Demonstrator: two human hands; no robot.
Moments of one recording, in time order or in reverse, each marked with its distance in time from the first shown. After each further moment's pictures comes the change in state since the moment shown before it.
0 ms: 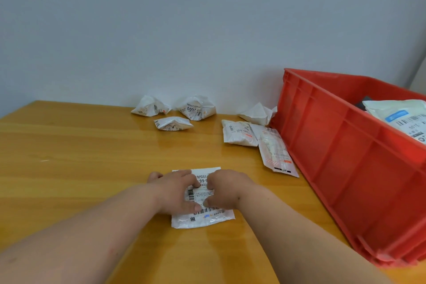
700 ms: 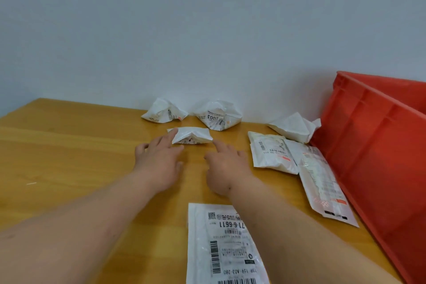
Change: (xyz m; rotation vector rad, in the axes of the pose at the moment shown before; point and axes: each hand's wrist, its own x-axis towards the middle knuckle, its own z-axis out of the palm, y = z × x) left_hand 0.099 -0.101 -0.044 -0.024 0.413 -0.267; right_hand 0.139 -0.016 -0.042 -0.014 0.242 -0.034
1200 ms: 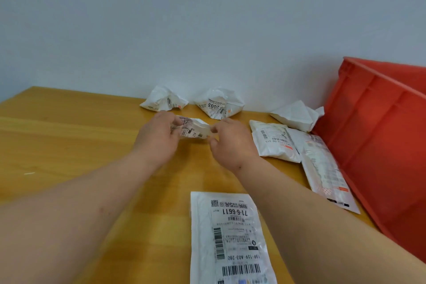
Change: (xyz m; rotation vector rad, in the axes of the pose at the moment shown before) left_hand 0.012 -0.002 -0.011 -0.598 0.300 -0.059; right_hand 0.016 0.007 -0.006 0.226 0.338 -0.013
